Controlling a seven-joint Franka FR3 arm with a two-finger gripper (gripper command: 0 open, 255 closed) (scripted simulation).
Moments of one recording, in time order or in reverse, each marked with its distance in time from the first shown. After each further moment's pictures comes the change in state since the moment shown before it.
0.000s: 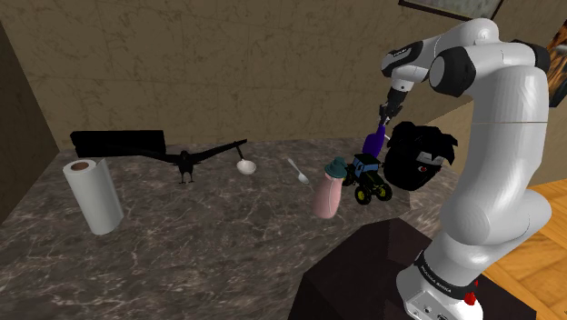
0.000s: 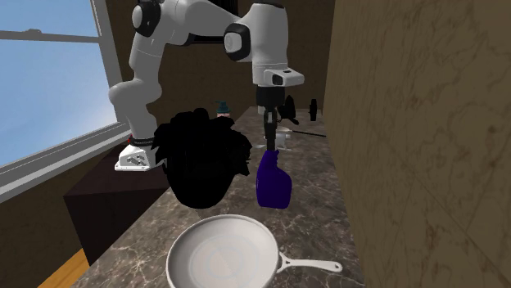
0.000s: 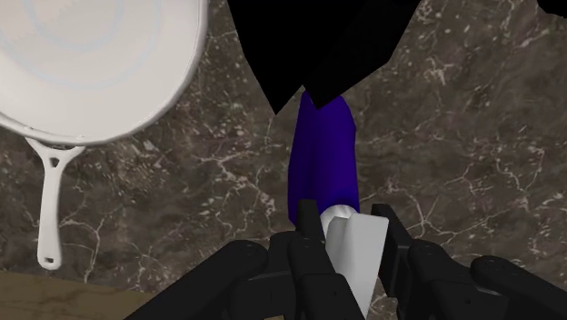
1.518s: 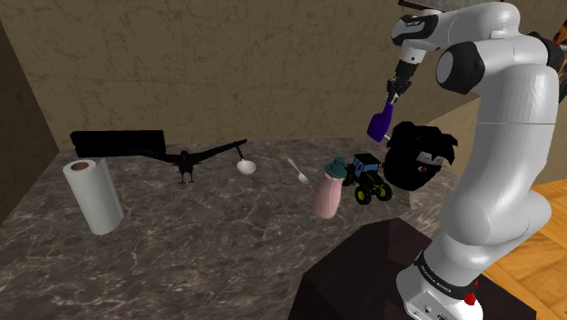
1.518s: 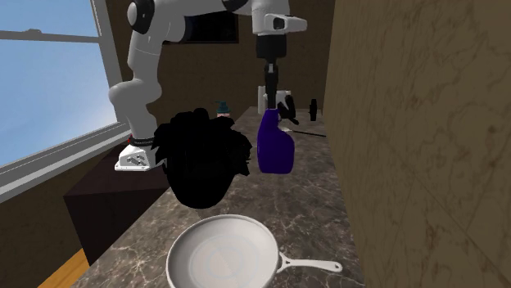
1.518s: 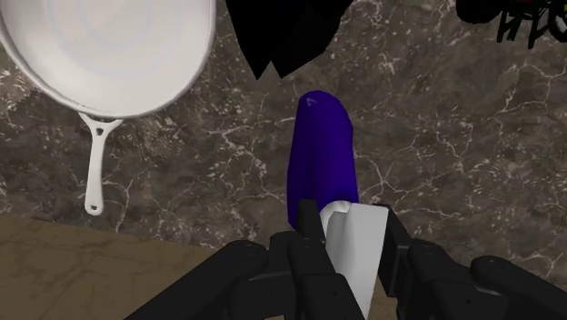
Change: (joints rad) arm 0.003 -0.054 -0.014 0.220 -0.037 -0.264 0.050
